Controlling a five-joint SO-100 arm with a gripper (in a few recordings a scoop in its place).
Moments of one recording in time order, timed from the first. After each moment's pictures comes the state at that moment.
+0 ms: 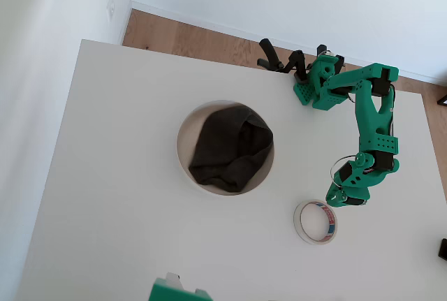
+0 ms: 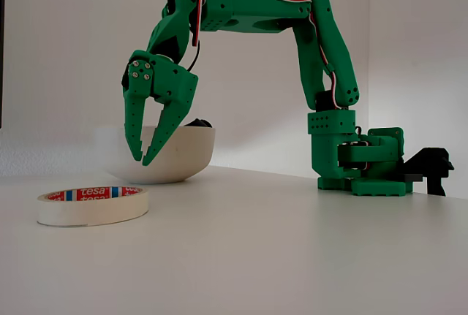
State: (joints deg) arm 3.3 78.0 82.0 63.8 3.2
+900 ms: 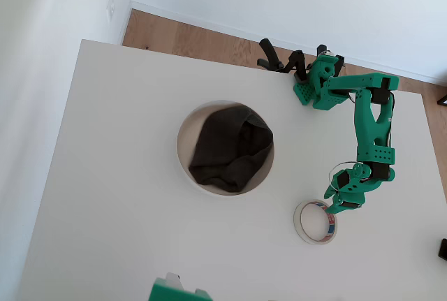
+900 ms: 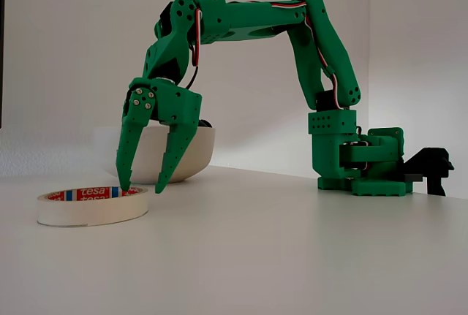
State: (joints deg) arm 0.8 70.6 80.8 64.8 5.8
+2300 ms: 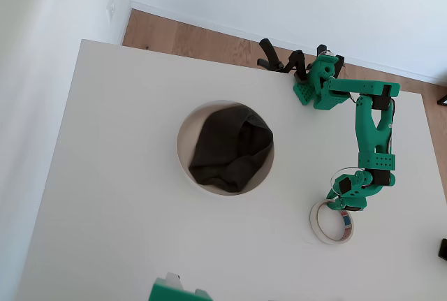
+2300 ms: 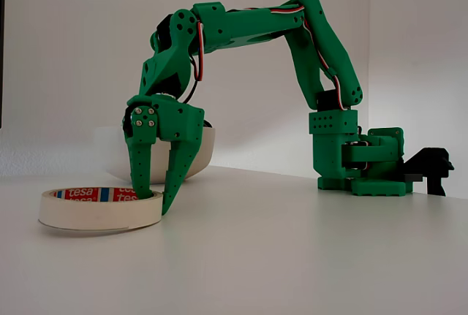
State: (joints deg) arm -2.0 65.5 79.0 62.6 6.8
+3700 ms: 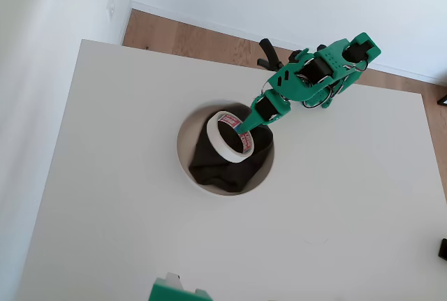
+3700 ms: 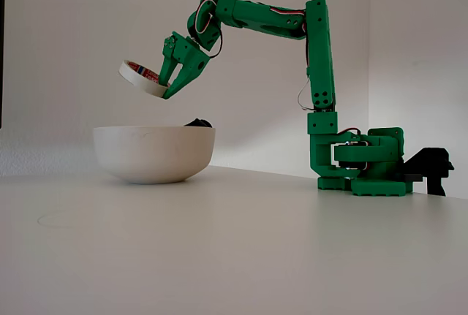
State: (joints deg) arm 52.6 89.3 70.1 66.6 0.3
